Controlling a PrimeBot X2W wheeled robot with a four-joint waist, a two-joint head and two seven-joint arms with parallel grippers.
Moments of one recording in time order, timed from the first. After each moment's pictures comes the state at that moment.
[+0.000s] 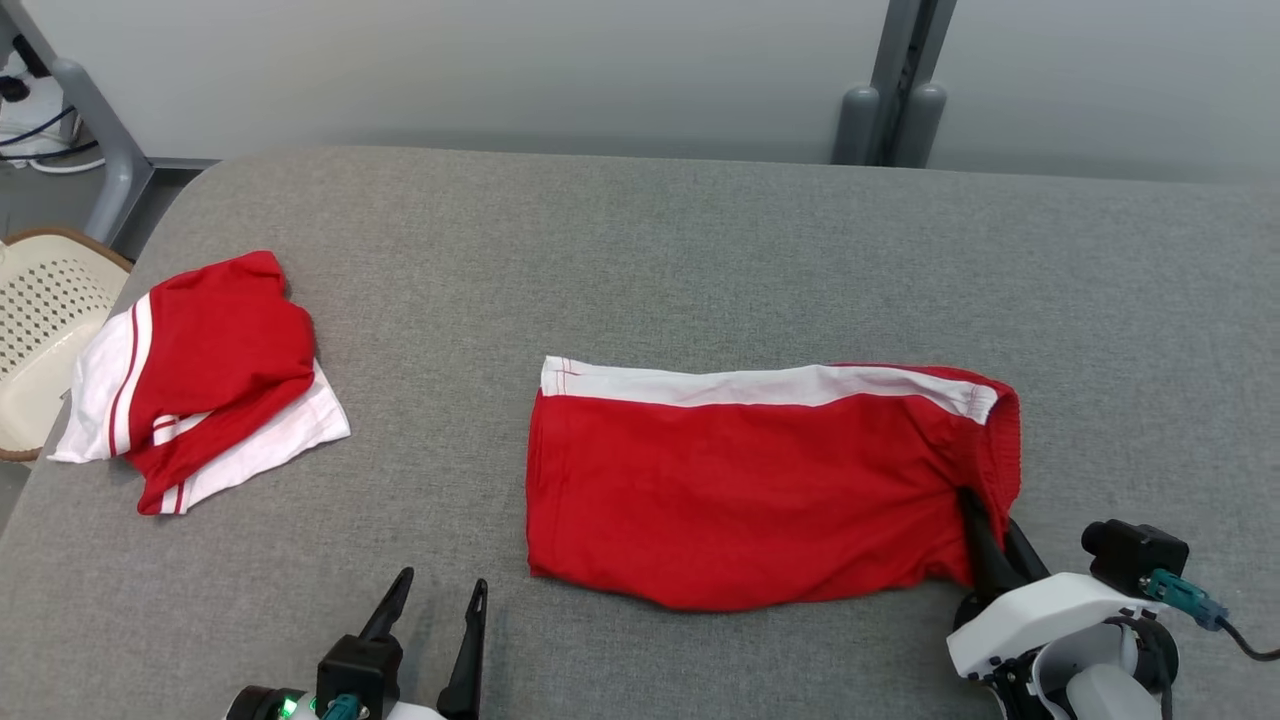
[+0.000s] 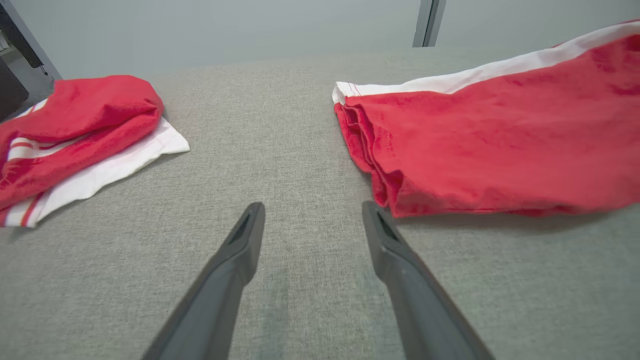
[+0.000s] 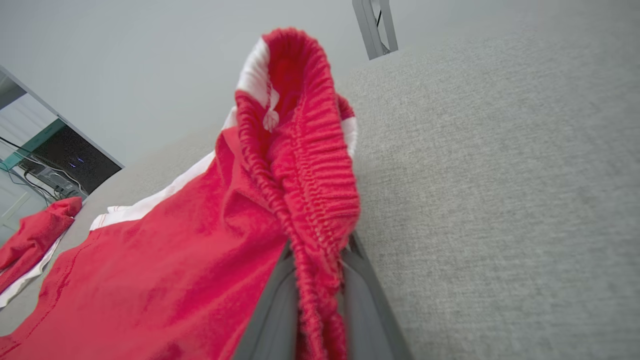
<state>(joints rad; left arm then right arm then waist) -0.01 0.05 -0.17 0.41 -0.07 0.00 -0.26 -0.27 -0.05 0.16 0.68 0.53 0.13 -0.26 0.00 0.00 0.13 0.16</state>
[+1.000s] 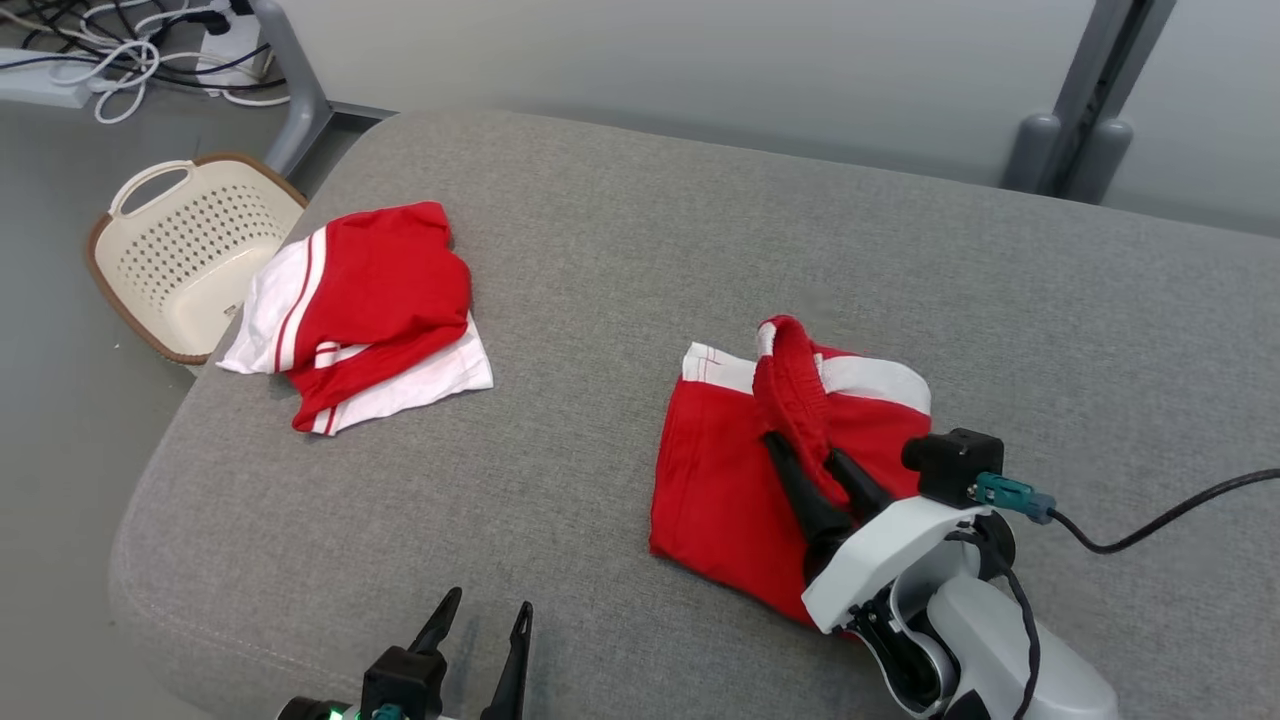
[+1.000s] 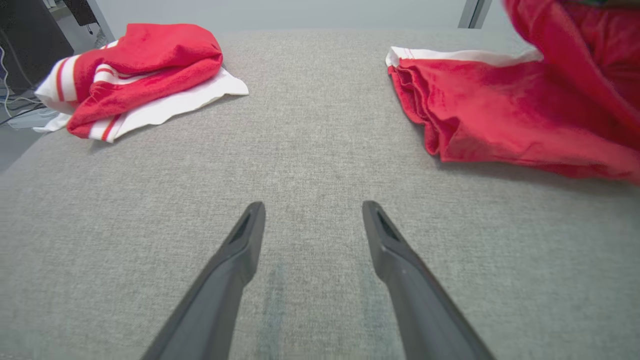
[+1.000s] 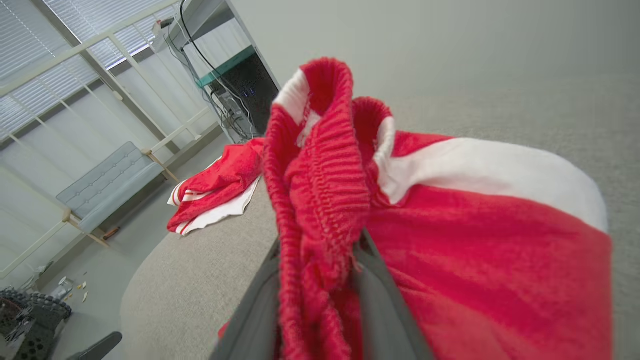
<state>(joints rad) -0.02 0.05 -0.28 0.46 -0.14 0.01 -0.26 -0.49 -0.05 0.60 0.69 0.72 0.13 -0.26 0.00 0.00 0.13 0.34</state>
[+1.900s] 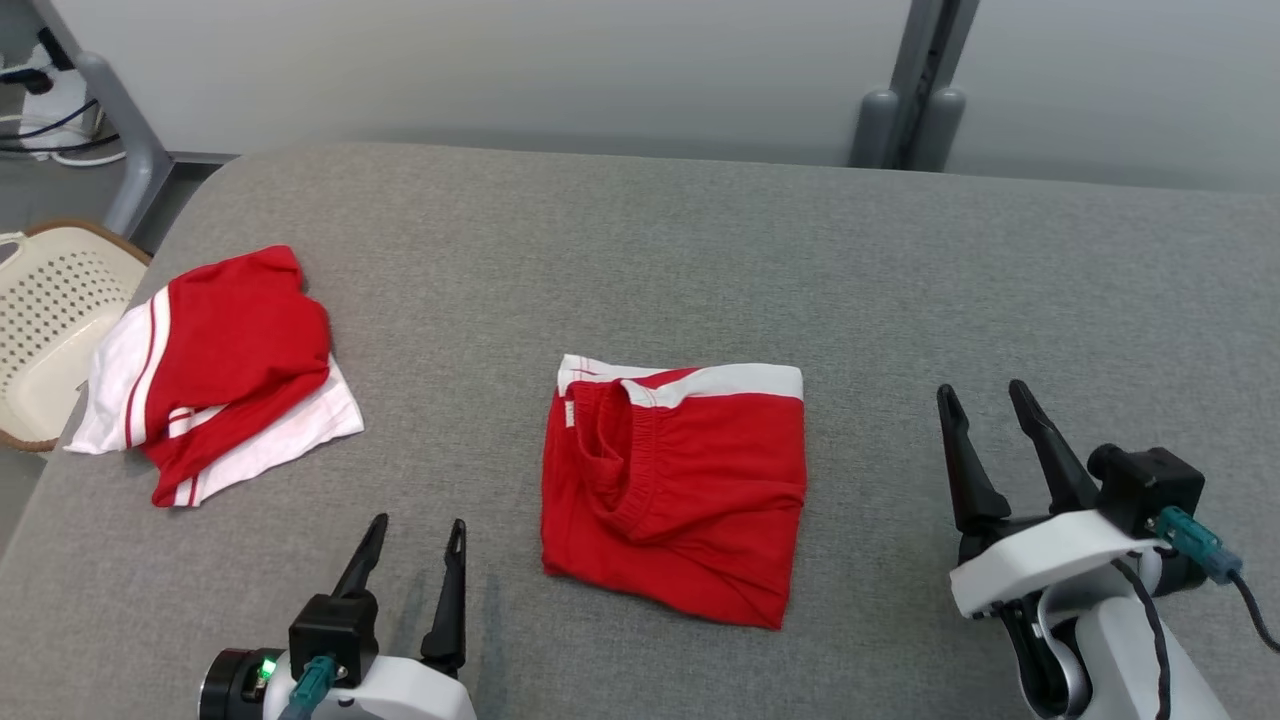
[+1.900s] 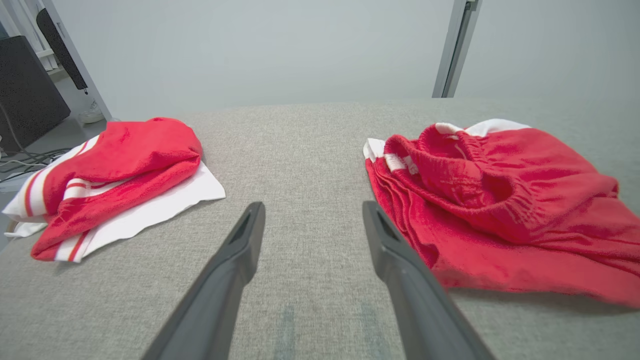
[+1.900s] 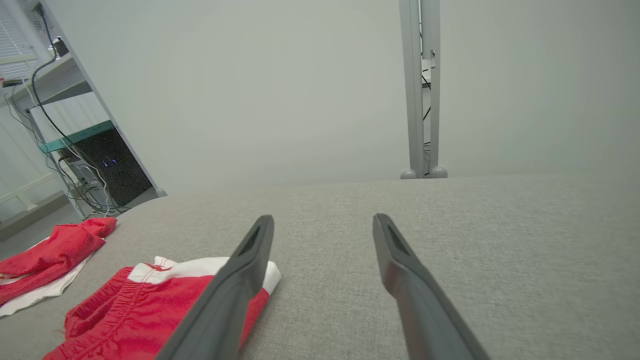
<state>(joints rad) -0.05 0.05 -0.18 0.35 -0.12 0.06 -0.26 -0.31 -0.05 0.12 0.47 0.30 0.13 -0.26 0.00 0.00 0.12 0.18</state>
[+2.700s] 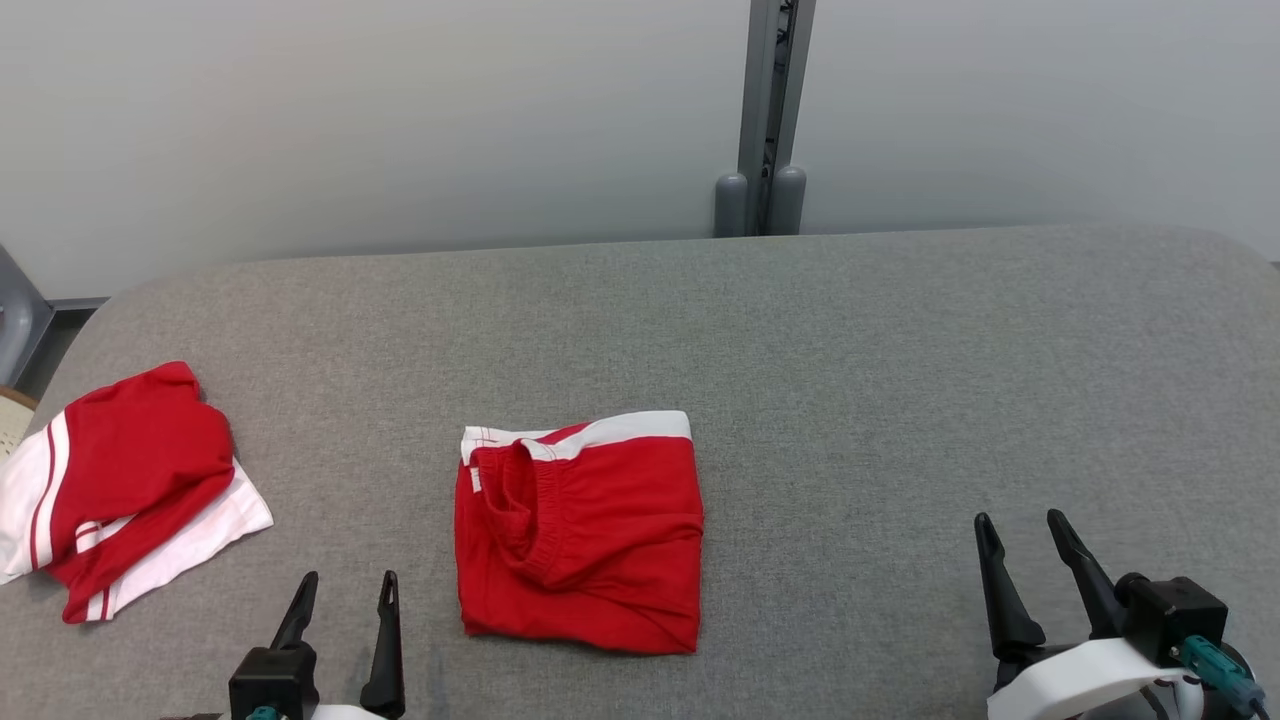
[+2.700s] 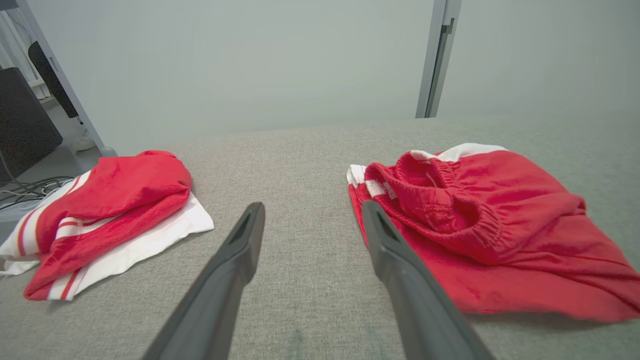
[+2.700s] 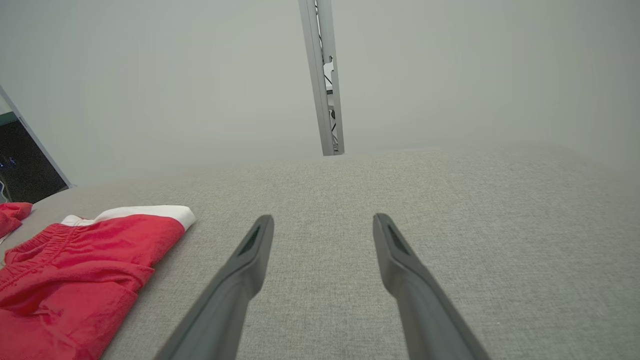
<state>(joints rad) 0.03 0.05 -0.04 0.36 -0.07 0.05 -0.26 -0.07 -0.05 0.04 0.39 0.21 0.13 -0.26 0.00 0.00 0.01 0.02</state>
